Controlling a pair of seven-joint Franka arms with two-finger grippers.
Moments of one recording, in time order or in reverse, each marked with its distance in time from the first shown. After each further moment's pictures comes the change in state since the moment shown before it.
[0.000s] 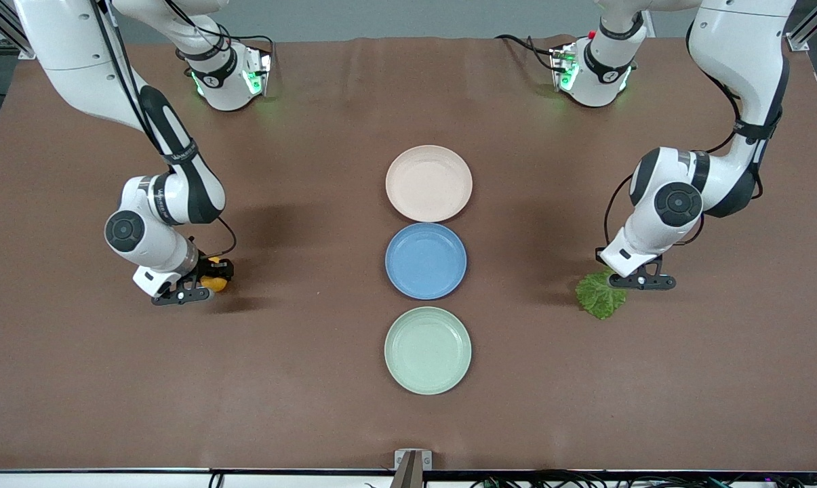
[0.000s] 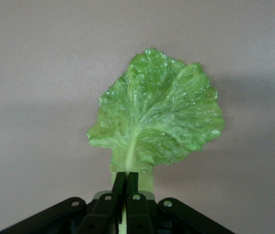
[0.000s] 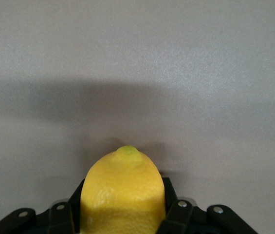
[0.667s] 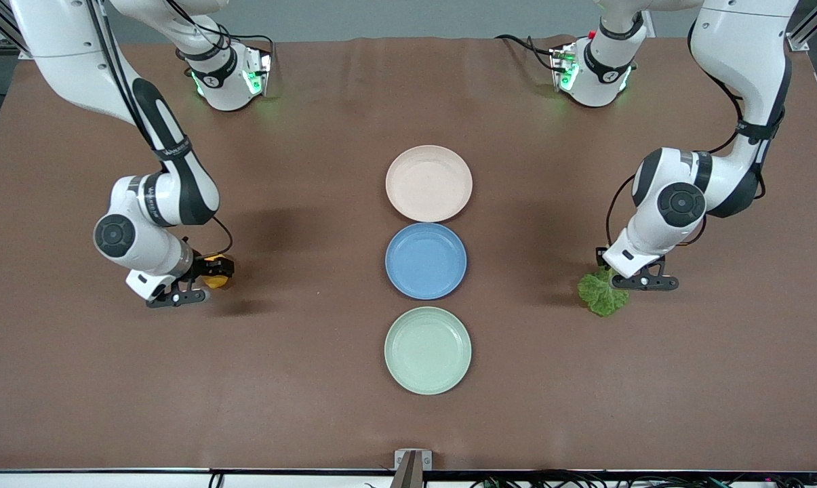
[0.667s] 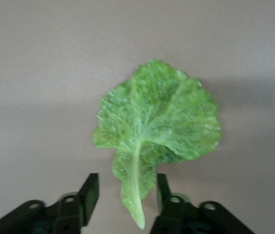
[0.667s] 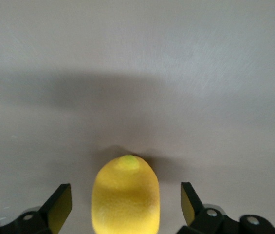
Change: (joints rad) left arm 0.015 -0.003 -0.001 0.014 0.001 0.006 -0.007; right arm 0.000 -0.033 0.001 0.129 0.000 -0.217 0.000
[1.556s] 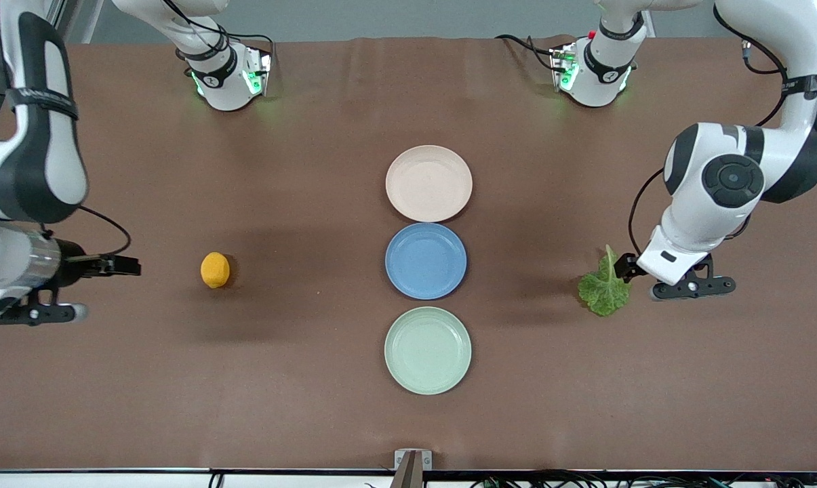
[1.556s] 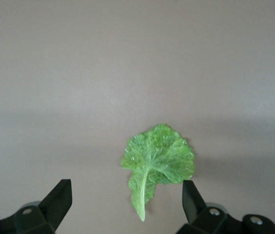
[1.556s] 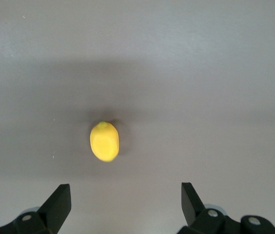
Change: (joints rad) left arm 0.009 -0.115 -0.040 0.218 0.000 -0.232 -0.102; right arm -0.103 -0.036 -0.026 0.605 -0.004 -0.741 0.000
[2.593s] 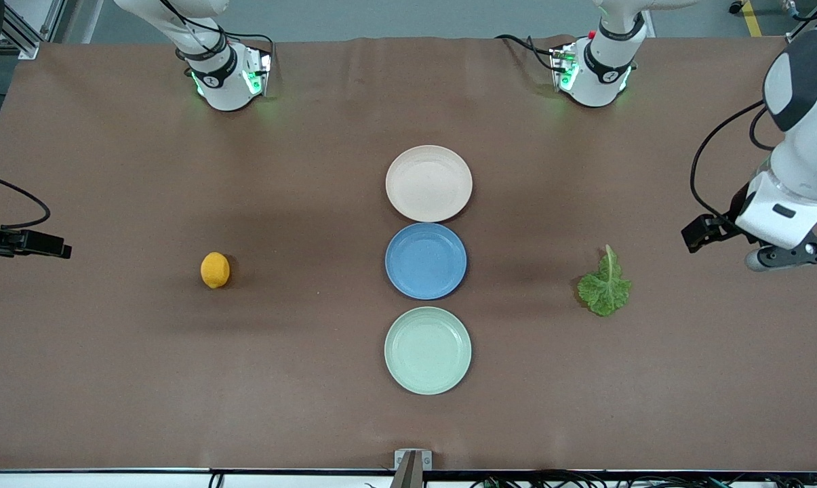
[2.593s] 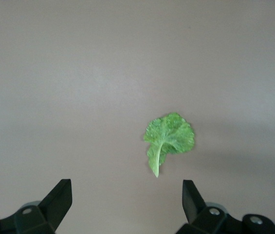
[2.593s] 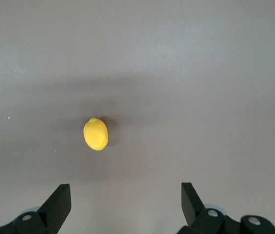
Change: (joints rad) left arm 0.054 -0.131 -0.013 0.270 -0.113 -0.429 0.116; right arm -0.067 -0.032 0.012 0.160 -0.002 -0.151 -0.004
